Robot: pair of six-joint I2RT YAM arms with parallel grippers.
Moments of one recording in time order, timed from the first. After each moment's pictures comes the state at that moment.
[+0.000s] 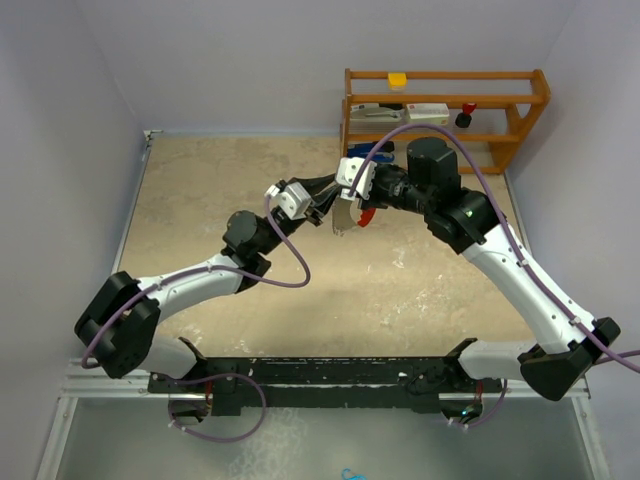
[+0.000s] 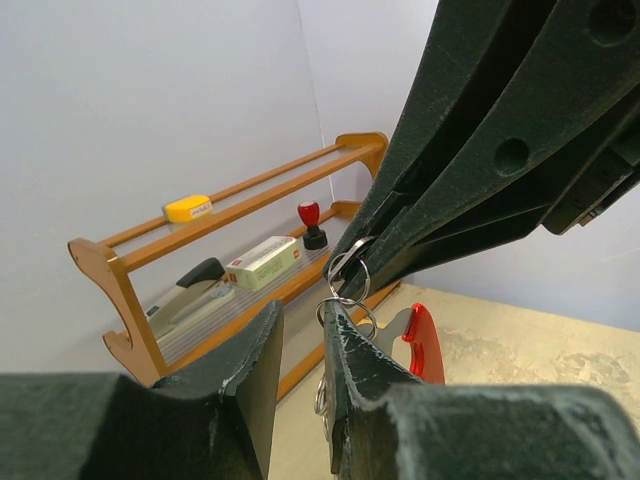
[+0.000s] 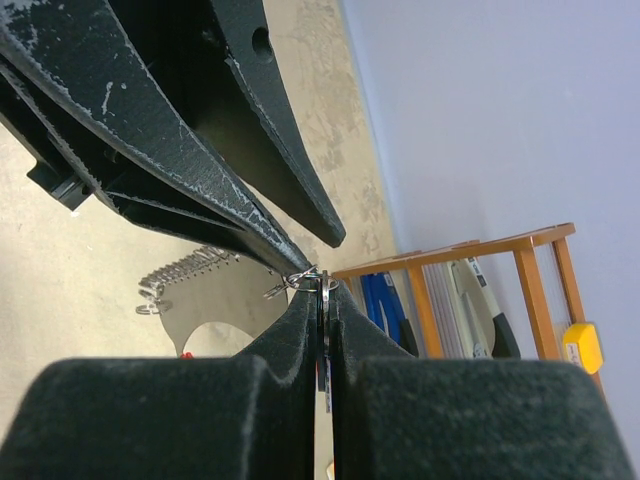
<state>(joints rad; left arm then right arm) -0.75 1.41 0.78 1.10 0.19 0.11 0.63 1.27 1.46 -0.54 -0.31 -0.85</state>
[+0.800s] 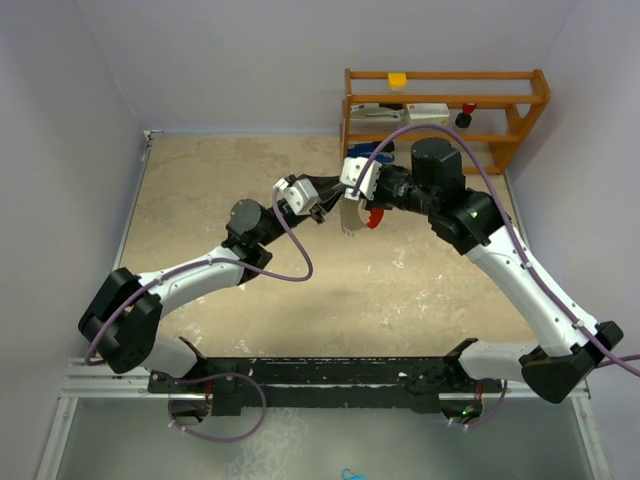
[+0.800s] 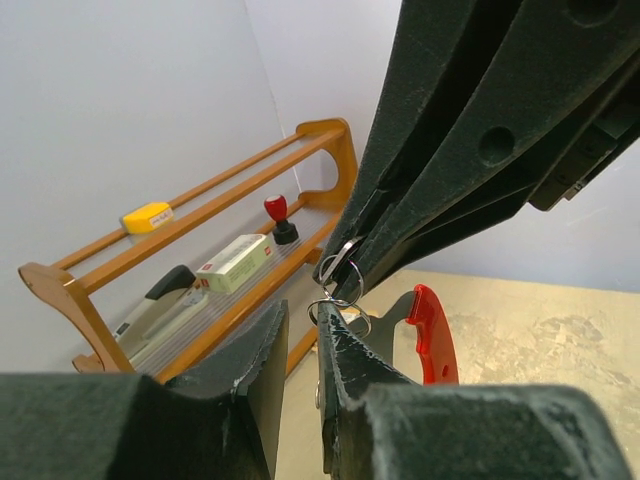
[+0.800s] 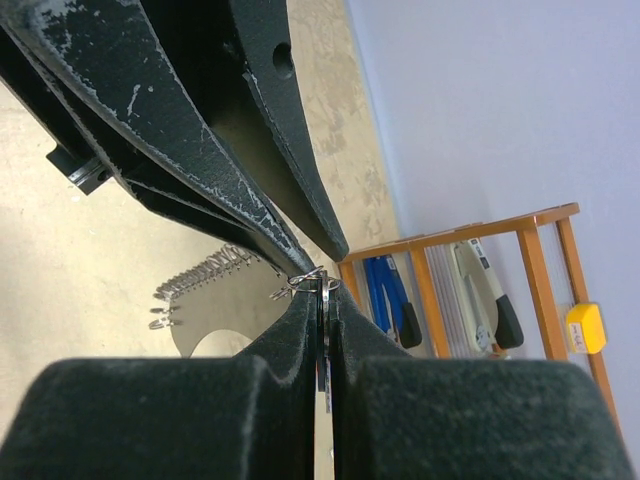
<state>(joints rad) -0.72 1.44 0.85 1.02 0.34 0.12 0.62 1.25 1.46 -0.57 -0.30 -0.85</state>
